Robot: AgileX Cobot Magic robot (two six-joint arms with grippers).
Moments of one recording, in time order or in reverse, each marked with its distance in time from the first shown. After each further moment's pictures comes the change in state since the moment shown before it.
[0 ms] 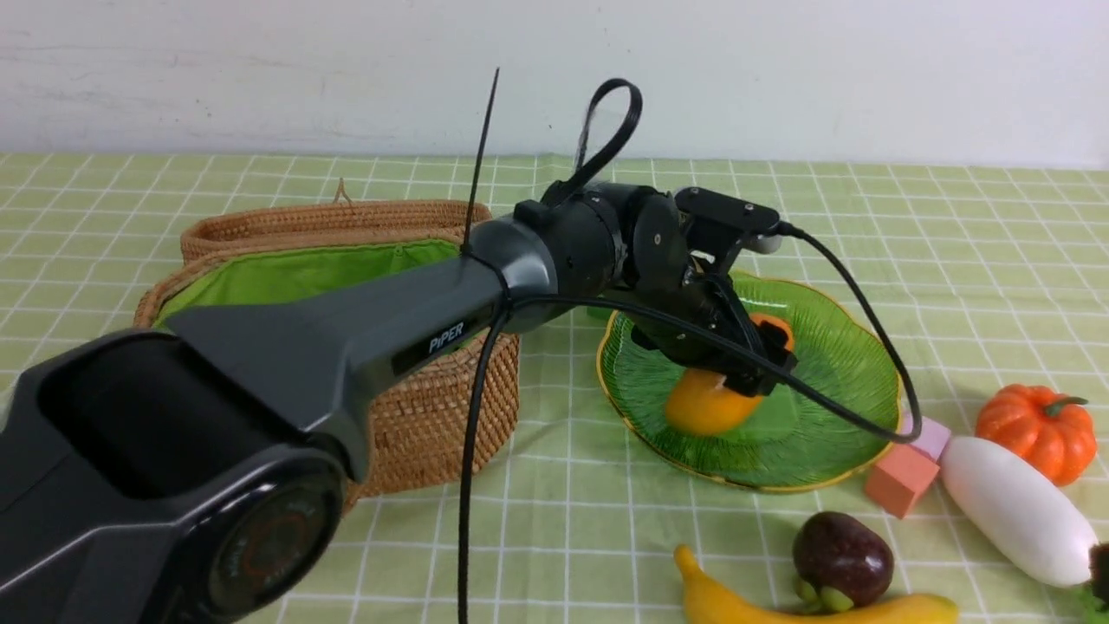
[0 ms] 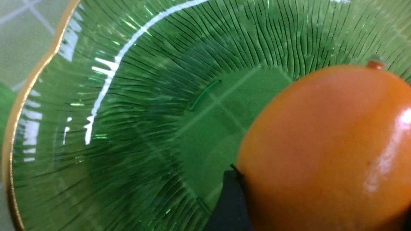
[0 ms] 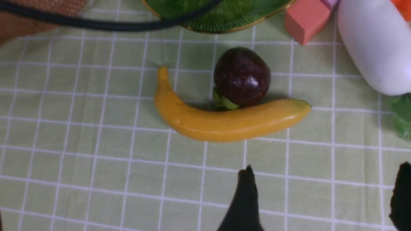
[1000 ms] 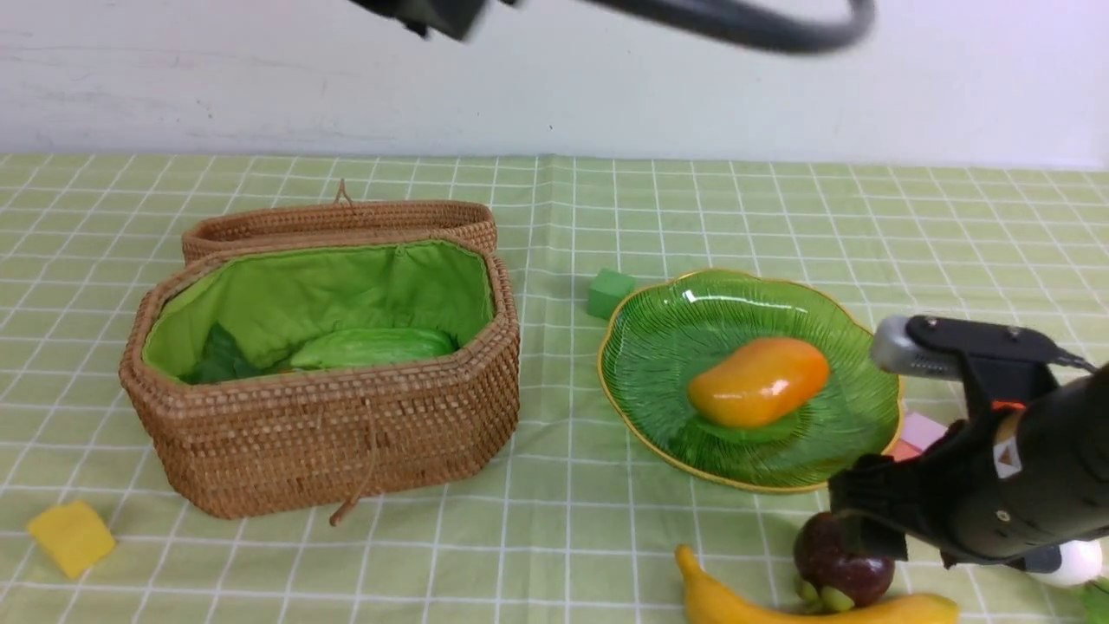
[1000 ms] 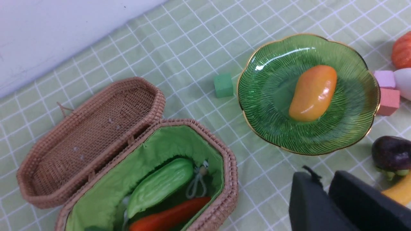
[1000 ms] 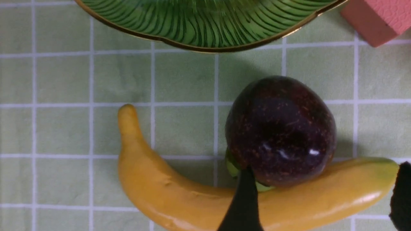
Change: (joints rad) right arm -0.014 0.669 0.000 -0.029 -0.362 0.089; left arm 0.000 -0.907 0.111 0.426 0.607 -0.205
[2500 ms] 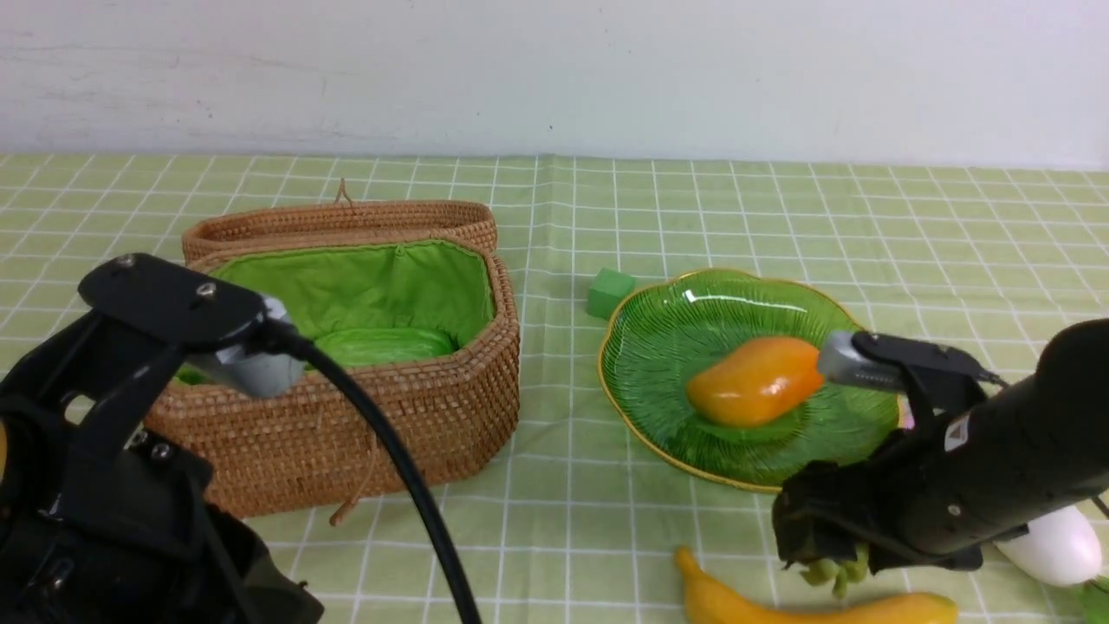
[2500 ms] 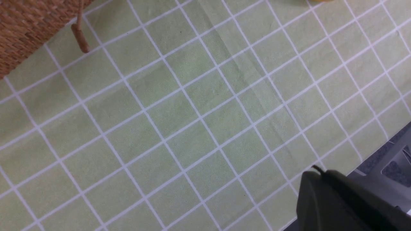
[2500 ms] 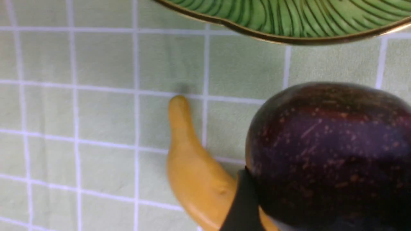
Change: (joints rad) right arm -0.061 0.090 -0.014 0.374 -0.076 -0.407; left arm 0.000 -0.451 0.945 -0.286 -0.153 -0.086
